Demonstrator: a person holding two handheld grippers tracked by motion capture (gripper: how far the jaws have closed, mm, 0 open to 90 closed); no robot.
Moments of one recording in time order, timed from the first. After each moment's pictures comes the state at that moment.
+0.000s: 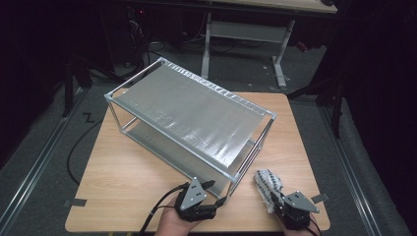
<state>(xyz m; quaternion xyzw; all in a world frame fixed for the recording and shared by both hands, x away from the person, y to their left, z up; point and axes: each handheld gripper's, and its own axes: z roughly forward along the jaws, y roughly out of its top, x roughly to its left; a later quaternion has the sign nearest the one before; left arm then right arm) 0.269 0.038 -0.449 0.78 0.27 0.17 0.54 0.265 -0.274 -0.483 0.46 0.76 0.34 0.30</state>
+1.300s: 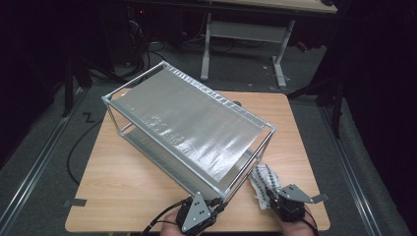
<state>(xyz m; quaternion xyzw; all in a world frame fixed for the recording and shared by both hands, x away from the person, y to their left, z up) 0.227 0.039 -0.443 0.78 0.23 0.19 0.55 0.285 -0.257 -0.476 0.44 0.78 0.35 0.29</state>
